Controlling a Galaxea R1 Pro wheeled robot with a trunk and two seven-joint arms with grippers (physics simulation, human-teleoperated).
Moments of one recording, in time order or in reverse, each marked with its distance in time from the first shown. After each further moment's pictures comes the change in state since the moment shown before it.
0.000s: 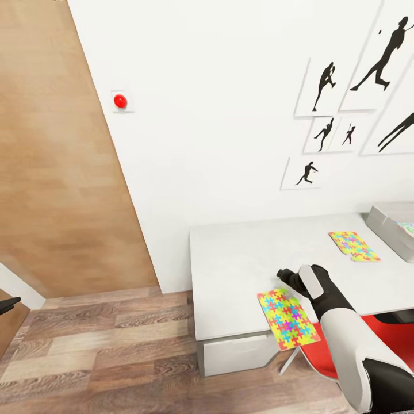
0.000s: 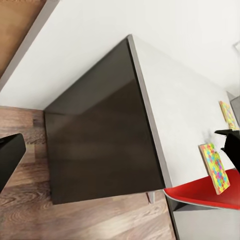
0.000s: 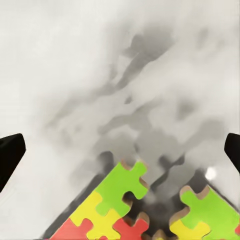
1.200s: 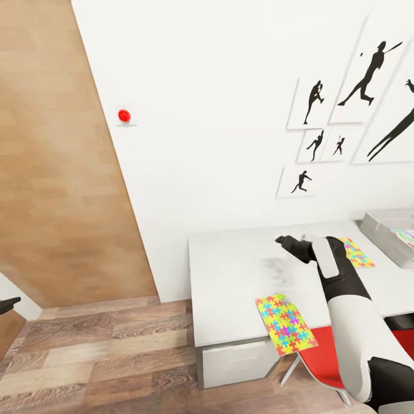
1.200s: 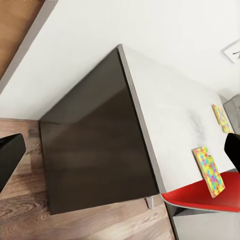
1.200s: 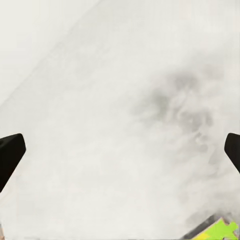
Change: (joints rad) left arm 0.000 0.000 0.000 0.000 -0.001 0.000 0.000; right arm -0.039 -0.010 -0.001 -0.316 -0.087 0.189 0.068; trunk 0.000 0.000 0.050
